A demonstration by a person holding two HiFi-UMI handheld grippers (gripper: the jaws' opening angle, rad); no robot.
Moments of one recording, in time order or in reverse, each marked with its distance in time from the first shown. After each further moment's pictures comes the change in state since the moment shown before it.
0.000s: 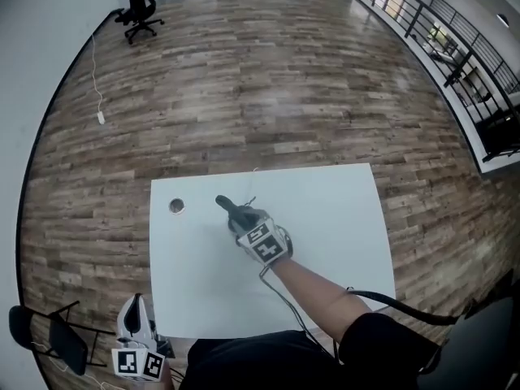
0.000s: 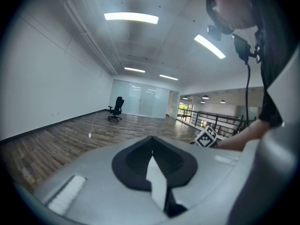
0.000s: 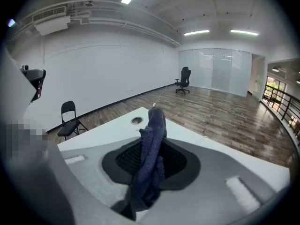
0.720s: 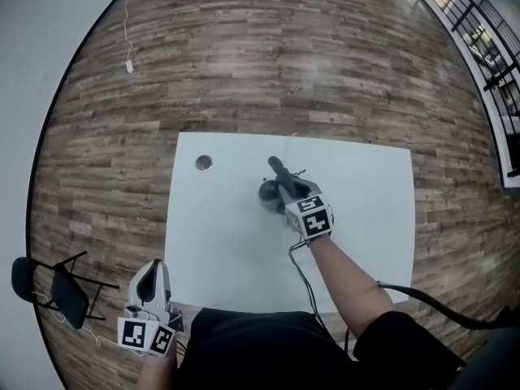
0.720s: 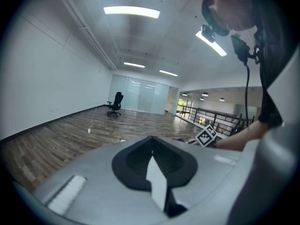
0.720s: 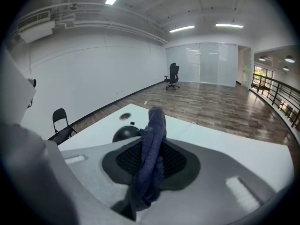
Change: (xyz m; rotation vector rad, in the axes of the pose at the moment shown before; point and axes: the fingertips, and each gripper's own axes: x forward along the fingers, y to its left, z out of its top) left arm 0.007 -0.011 -0.003 0.001 0.054 -0.020; right arm -0.016 -0.047 -0.031 0.130 0.022 -0.090
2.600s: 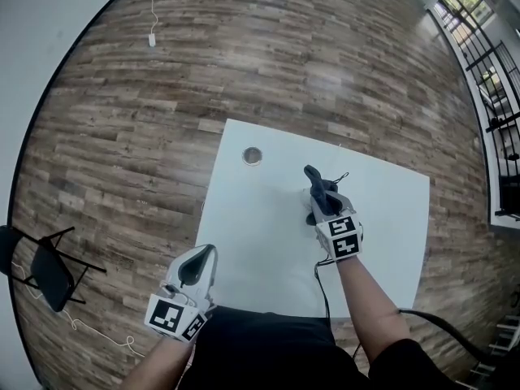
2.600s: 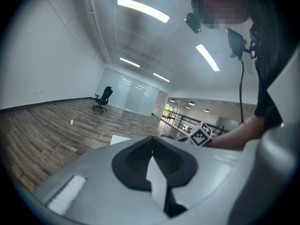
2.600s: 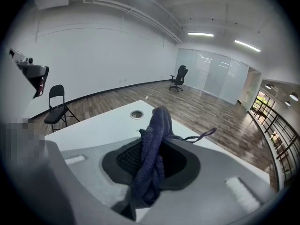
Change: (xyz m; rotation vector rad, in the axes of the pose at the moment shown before) left arm 0.028 0.015 -0.029 -0.077 -0.026 -0.224; right arm -0.013 0.048 0.025 -0.234 0.062 -0.094
